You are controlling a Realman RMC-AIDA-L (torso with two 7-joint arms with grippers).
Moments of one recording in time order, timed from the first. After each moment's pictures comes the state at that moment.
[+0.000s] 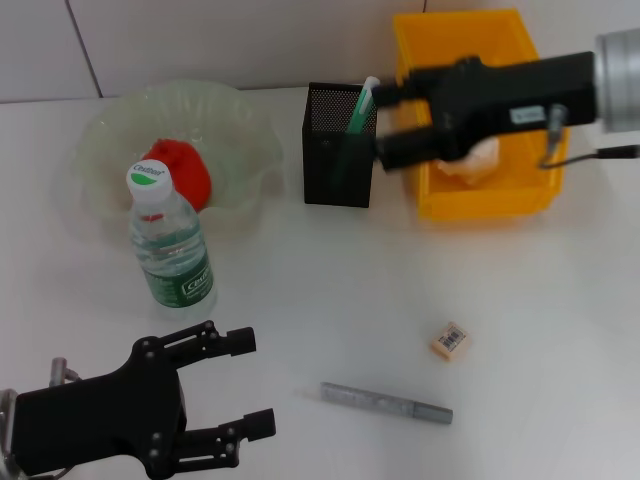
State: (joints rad) left arm -0.38 -2.07 0.85 0.43 1.80 1.84 -1.00; right arm 0.53 2.03 -1.05 -1.28 -1.87 -1.53 2.00
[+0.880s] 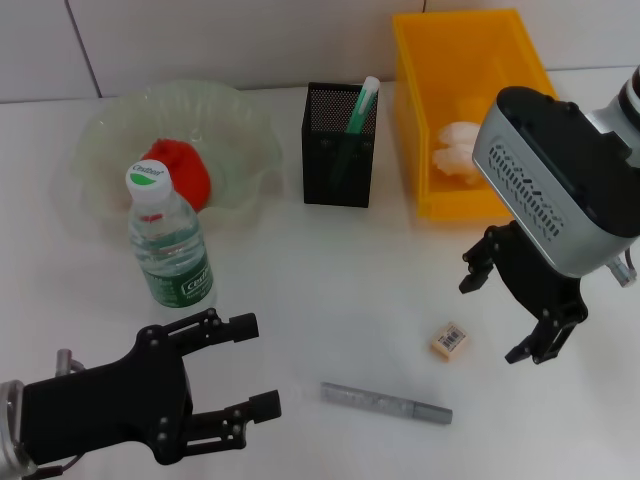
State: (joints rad) left arm -0.39 -2.08 0.85 0.41 1.77 1.82 -1.00; right arm 0.72 2.08 -1.33 -1.40 -2.64 -1.92 1.57
